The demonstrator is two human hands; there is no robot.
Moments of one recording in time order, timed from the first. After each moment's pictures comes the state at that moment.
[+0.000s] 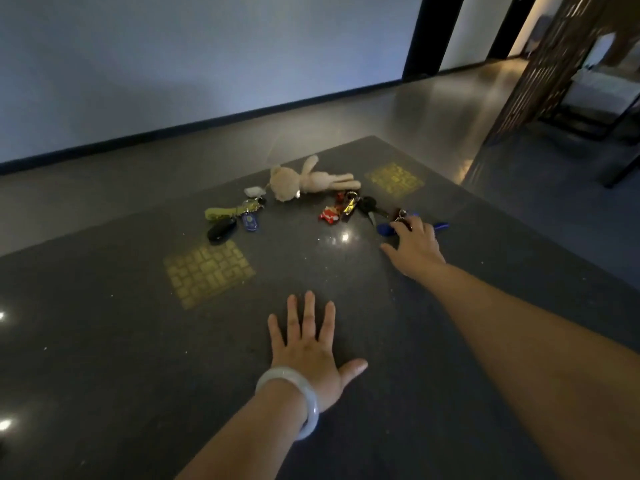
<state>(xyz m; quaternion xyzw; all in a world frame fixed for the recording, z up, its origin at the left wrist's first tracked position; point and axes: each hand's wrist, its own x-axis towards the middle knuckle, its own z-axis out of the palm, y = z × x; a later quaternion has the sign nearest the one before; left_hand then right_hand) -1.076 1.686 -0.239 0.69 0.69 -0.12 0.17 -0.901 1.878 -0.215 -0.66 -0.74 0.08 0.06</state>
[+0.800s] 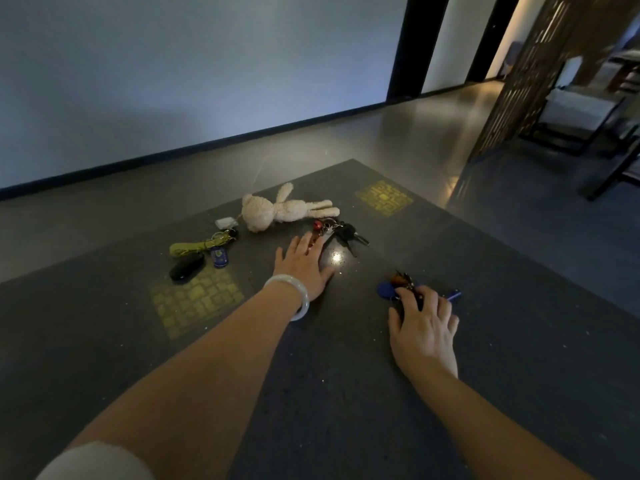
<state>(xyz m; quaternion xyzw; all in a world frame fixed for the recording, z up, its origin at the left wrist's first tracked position) -1.086 1.897 -0.241 0.72 0.68 0.06 0.12 -0.872 1.805 -0.257 -0.73 -0.67 0.00 0.14</state>
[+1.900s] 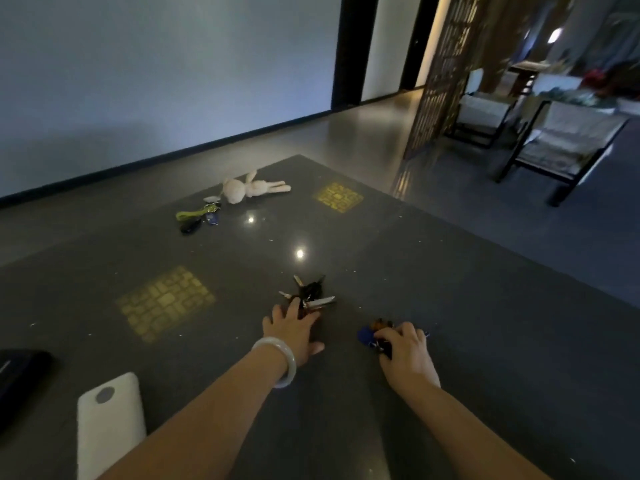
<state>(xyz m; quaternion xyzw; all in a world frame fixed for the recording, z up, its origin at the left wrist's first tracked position) -1.027 1.559 -0.202 0.77 0.61 -0.07 0.16 -0.812 1.500 -0.201 -0.74 -0.65 0.15 0.09</state>
